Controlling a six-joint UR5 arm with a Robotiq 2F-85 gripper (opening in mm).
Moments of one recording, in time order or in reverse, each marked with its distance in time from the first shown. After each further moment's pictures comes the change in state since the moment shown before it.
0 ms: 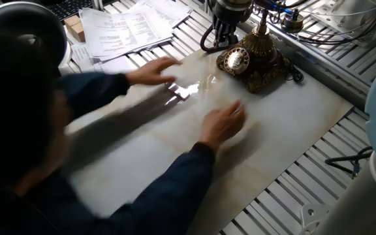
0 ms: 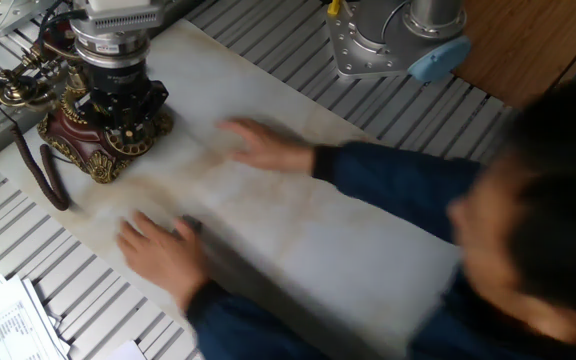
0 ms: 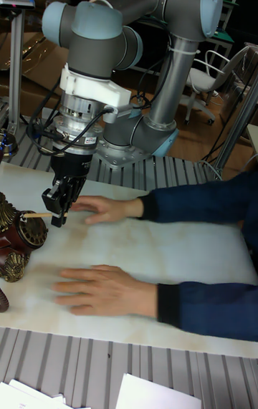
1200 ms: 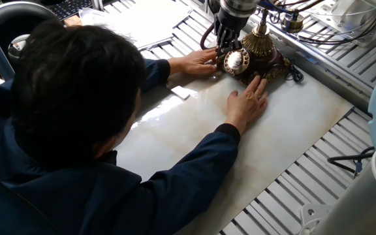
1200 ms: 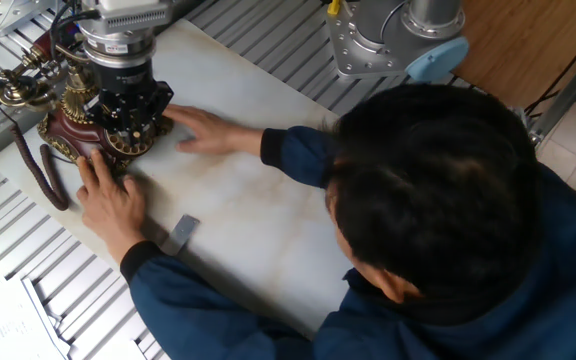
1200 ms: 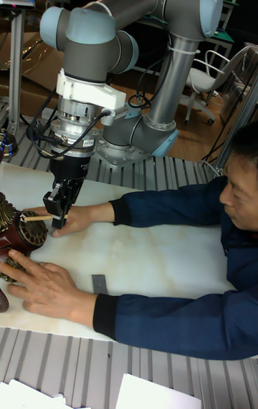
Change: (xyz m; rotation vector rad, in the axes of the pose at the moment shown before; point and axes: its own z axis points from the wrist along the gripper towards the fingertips) arm 0.003 0.008 0.010 -0.003 -0.025 -0.059
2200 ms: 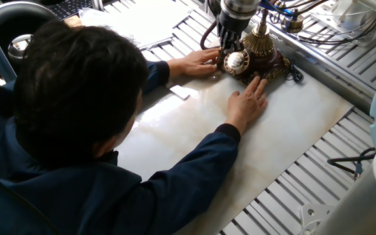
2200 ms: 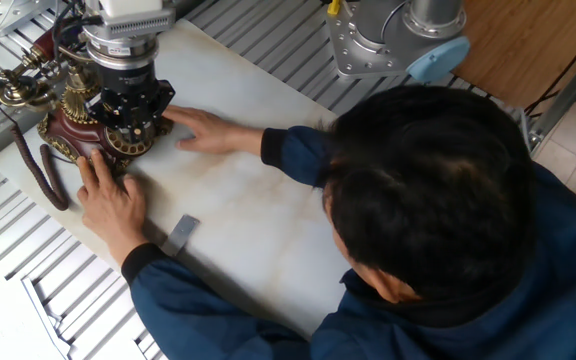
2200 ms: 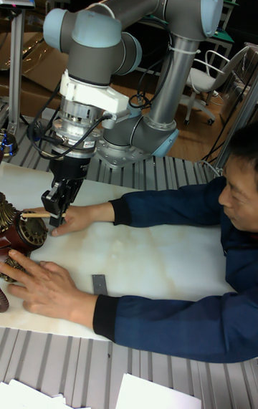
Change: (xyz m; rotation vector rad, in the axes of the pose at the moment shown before) arm 0.006 0.006 0.003 -0.010 0.039 0.040
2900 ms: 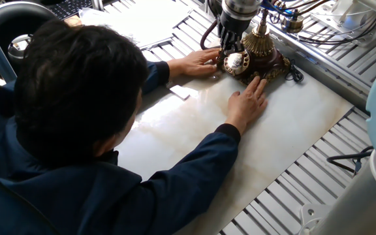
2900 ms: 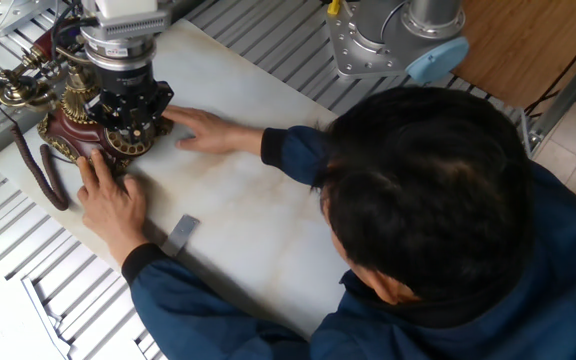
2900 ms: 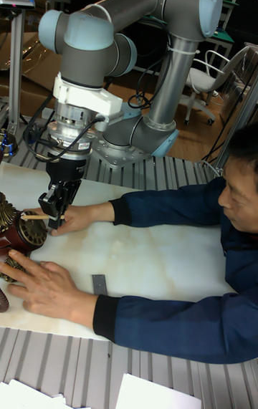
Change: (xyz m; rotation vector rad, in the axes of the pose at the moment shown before) arm 0.012 0.001 0.006 -0.014 0.004 0.017
